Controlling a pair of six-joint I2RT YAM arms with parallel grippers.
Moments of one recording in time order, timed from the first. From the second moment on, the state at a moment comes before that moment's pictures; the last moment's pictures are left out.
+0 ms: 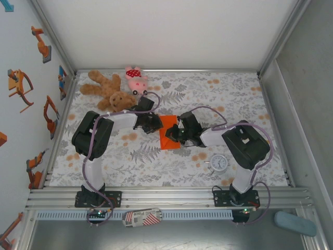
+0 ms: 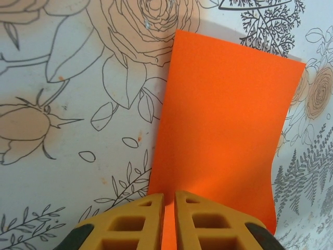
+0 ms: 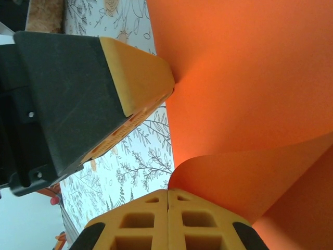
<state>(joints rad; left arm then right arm) -0.59 1.96 1.16 -0.28 0.31 -0.86 0.66 1.81 0.79 0.30 -0.45 1.06</state>
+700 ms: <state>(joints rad) -0.60 1.97 1.18 -0.29 0.31 -0.86 0.66 1.83 0.84 0.28 -0.41 1.06</state>
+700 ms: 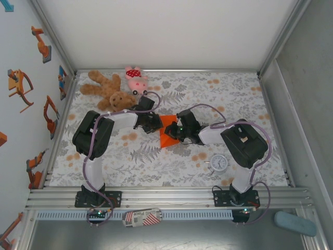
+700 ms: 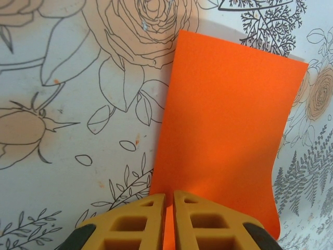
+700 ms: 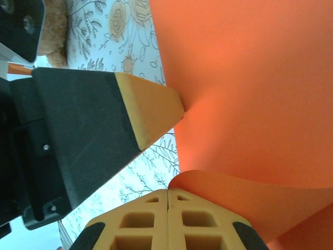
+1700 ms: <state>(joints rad) -0.60 1.97 1.18 -0.30 0.31 -0.86 0.66 1.88 0.85 0.28 -0.43 1.06</state>
